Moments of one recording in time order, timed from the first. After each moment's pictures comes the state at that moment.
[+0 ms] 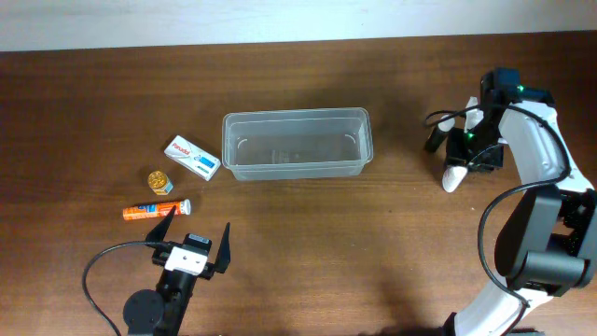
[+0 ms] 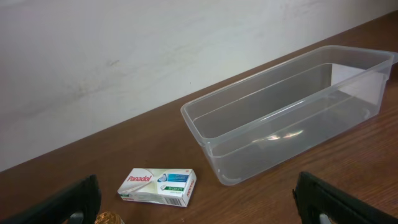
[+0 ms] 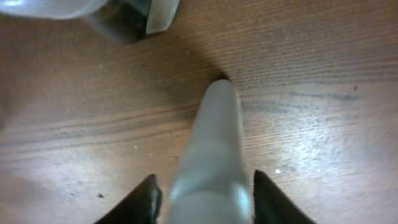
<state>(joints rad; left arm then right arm) -0.04 0.01 0.02 -0.06 0.23 0.30 -0.21 1.94 1.54 -1.14 -0.06 0.04</state>
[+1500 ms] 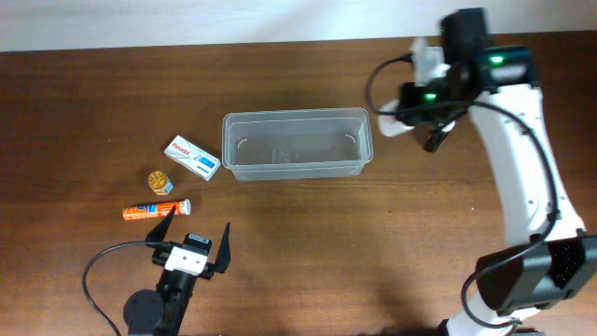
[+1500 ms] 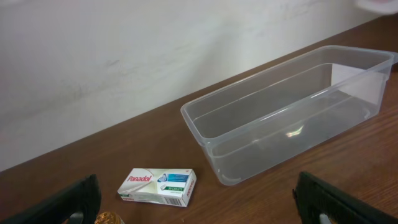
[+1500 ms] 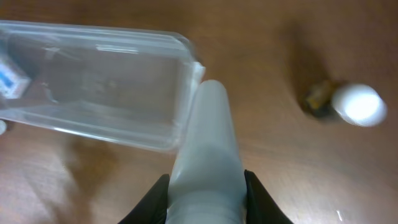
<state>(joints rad) -0.04 0.01 0.02 -0.06 0.23 0.30 0.09 1.82 1.91 -1.28 -0.23 0.00</state>
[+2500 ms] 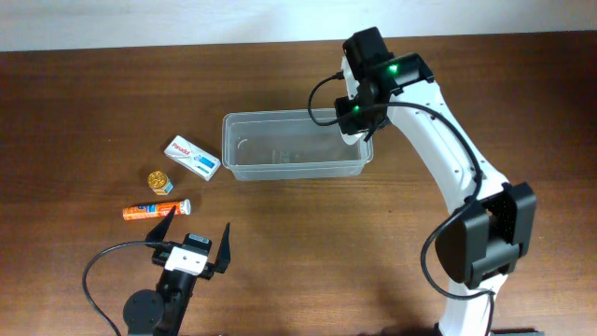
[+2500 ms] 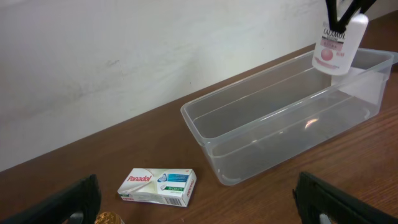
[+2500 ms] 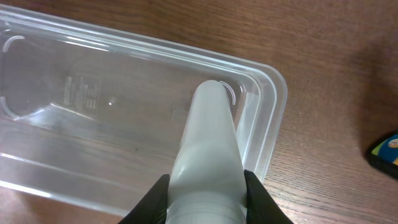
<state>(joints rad) -0.04 0.01 0.02 -0.06 0.23 0.30 0.33 2.03 1.91 -1.14 -0.03 0.12</state>
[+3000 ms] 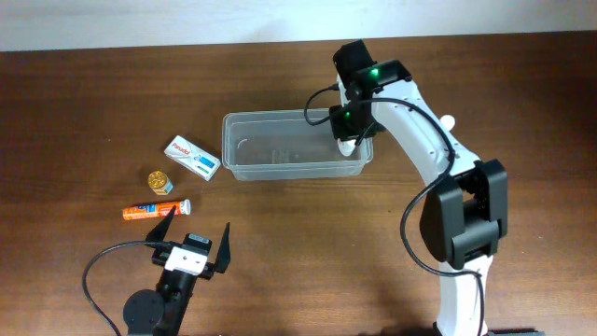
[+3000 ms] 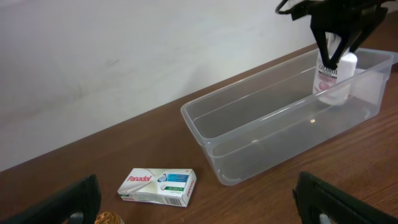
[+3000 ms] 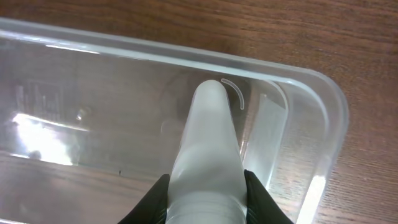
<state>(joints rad) -0.04 0.01 0.02 -0.06 0.23 0.30 0.33 2.17 1.91 -1.10 -0.03 0.19</state>
